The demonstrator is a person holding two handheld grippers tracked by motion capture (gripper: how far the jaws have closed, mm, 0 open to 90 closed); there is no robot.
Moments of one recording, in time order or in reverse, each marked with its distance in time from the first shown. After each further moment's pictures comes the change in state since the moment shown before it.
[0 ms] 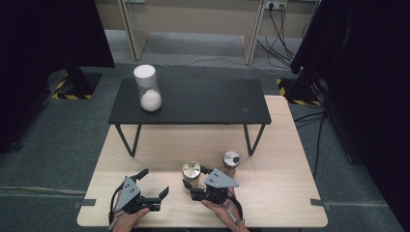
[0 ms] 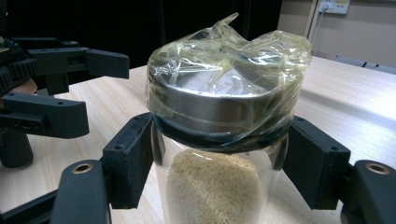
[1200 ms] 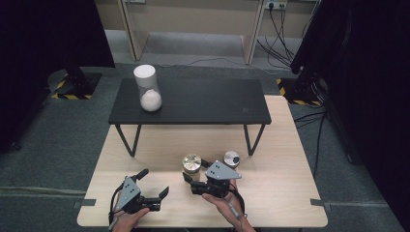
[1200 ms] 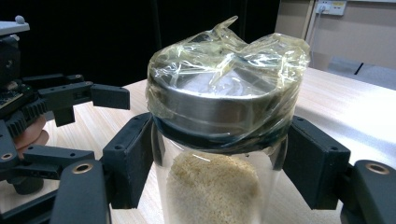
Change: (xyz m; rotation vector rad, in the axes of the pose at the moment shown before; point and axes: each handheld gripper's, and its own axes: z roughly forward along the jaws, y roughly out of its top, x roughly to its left) left arm 0.000 0.000 0.000 0.001 -0.001 0.000; right arm -0.003 0.036 -0.008 0.008 -0.002 0.012
